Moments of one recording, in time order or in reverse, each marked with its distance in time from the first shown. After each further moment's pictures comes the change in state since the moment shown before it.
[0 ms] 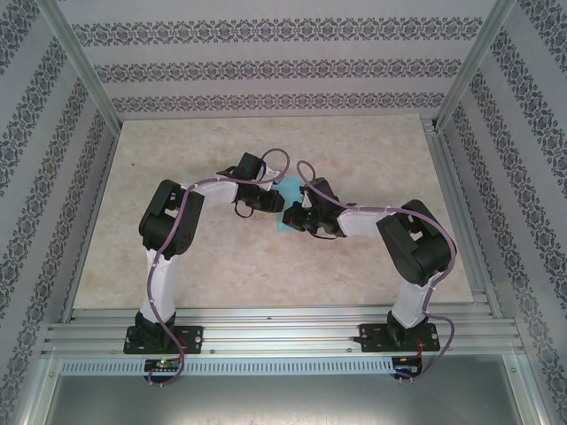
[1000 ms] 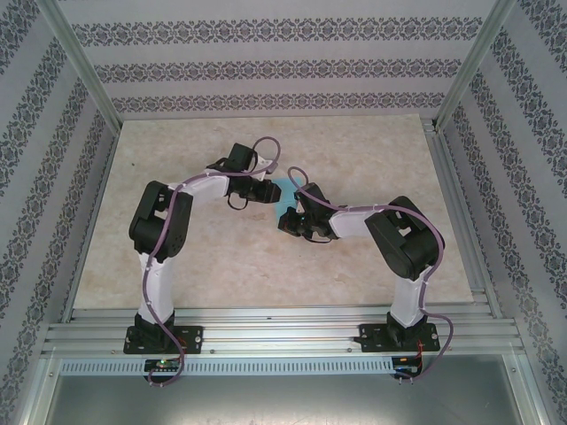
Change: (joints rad) left arm 0.051 -0.088 0.015 -0.032 0.043 -0.026; right arm 0.035 0.073 0.025 -0.010 0.044 0.022
